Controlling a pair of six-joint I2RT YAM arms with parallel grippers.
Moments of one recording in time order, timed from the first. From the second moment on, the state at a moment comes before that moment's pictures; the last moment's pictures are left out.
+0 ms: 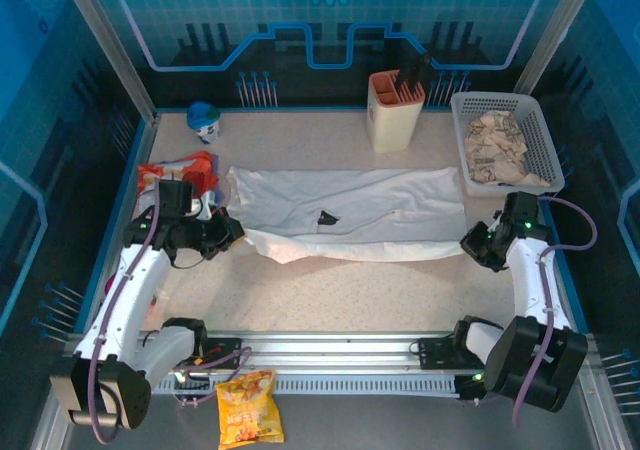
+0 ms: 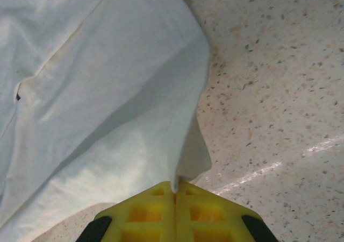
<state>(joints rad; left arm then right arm) -0.01 0.98 0.85 -0.90 0.59 -0.69 -0.35 1.09 0.75 -0.92 -0.26 0.45</state>
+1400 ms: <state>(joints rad) 0.05 1.64 1.20 -0.72 0.57 -0.63 -0.33 1.62 1.00 -0.66 -0.30 0.48</state>
